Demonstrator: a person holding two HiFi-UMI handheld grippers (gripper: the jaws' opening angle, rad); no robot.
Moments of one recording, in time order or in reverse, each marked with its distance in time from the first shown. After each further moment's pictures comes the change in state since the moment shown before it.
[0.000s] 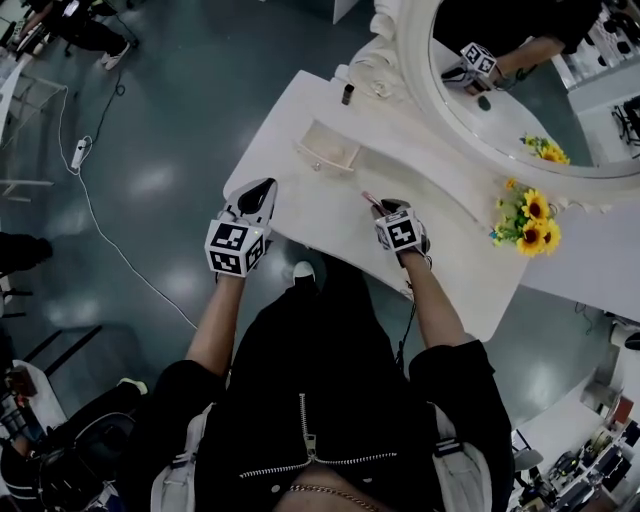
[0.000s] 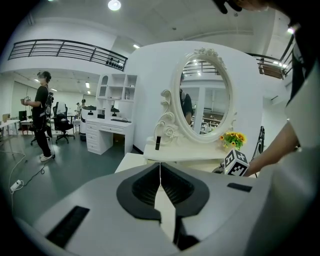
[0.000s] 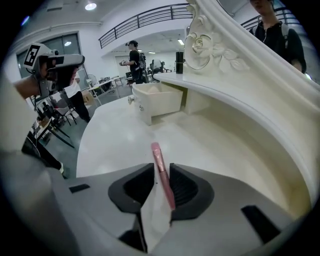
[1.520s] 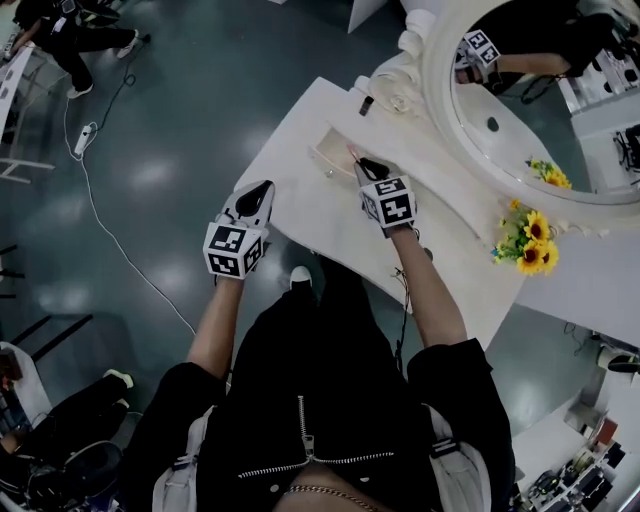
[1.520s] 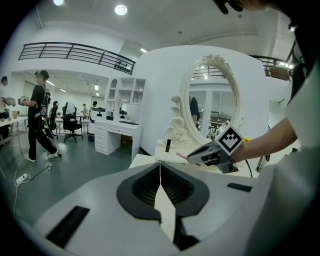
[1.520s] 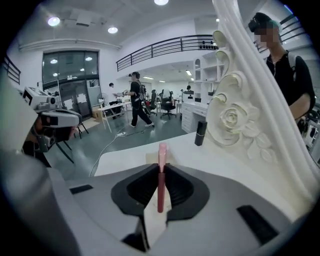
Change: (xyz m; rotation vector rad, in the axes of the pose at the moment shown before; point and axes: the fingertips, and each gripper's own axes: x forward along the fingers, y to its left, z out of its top) left arm -0.025 0.030 -0.001 -0.046 -0.039 0.074; right arm -0.036 0.038 0.194 -0.104 -0.332 0.038
